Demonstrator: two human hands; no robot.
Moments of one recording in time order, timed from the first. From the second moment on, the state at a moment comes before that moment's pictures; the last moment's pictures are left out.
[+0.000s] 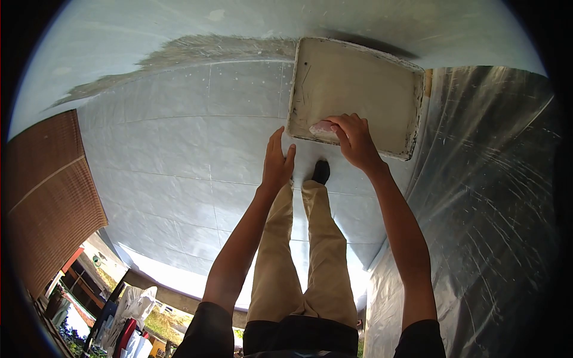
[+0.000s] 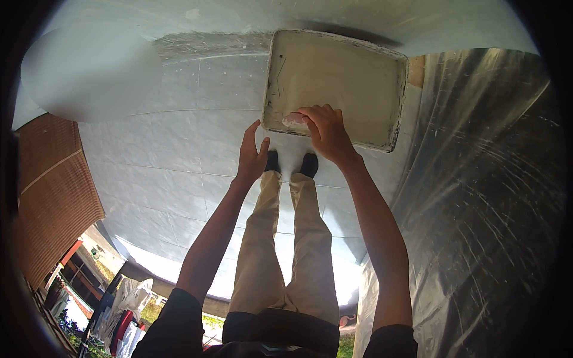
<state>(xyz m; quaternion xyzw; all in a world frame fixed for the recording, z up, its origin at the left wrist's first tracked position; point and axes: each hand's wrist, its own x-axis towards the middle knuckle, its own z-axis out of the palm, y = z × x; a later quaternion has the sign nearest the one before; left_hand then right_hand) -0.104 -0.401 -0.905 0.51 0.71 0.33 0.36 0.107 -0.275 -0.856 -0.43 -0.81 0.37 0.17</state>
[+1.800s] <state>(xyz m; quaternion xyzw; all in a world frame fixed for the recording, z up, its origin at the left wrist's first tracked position) -0.107 -0.107 -0.155 0.72 0.27 0.64 -0.04 0.194 -0.181 -0.140 -0.19 -0.52 0.42 0.72</state>
